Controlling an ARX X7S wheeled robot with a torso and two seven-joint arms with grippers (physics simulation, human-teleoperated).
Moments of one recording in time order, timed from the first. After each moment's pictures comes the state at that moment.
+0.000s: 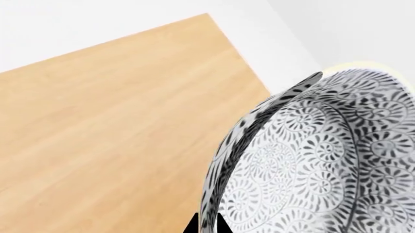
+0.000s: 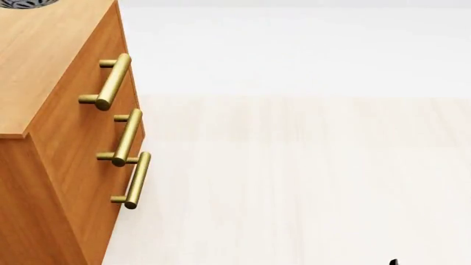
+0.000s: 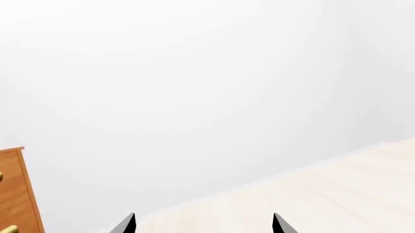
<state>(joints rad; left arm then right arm) -2.01 -0.09 -0.57 -1.15 -0.58 -0.97 -1.32 -0.16 0.52 -0.28 0.02 0.68 -0.72 0.23</state>
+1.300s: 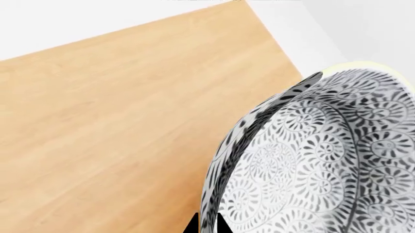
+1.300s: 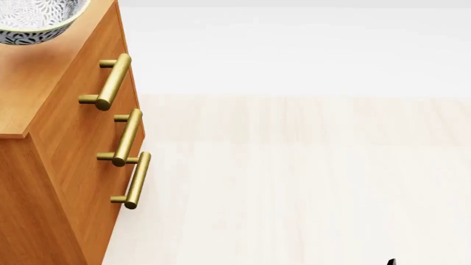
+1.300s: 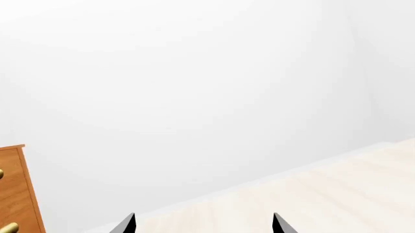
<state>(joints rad) -1.96 -0.14 -0.58 -1.29 -0.46 -0.85 -1.22 -0.16 0.52 -0.26 0.01 0.67 -0.71 0.22</state>
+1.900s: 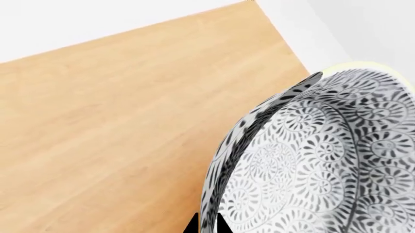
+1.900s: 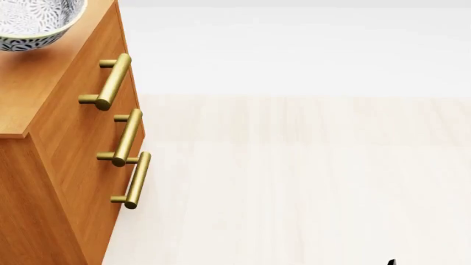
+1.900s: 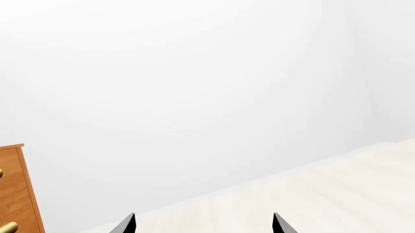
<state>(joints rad) -1.94 -0.14 -0.59 -1.29 -0.42 -0.84 -1.20 -0.17 0.51 -0.26 0.01 0.66 -0.70 0.22</state>
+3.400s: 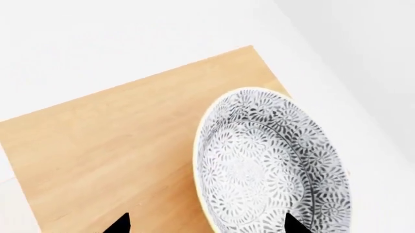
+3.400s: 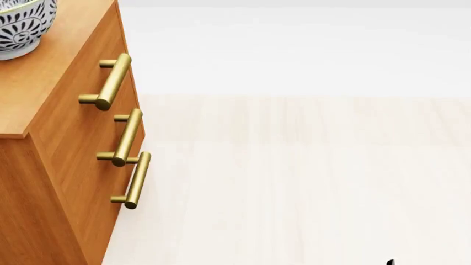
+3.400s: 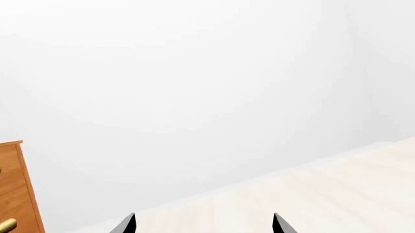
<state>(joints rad) -1.92 -0.09 -0.61 -0.94 -0.44 -1.07 -1.33 -0.17 0.51 -0.25 0.01 0.66 -0.68 0.22</state>
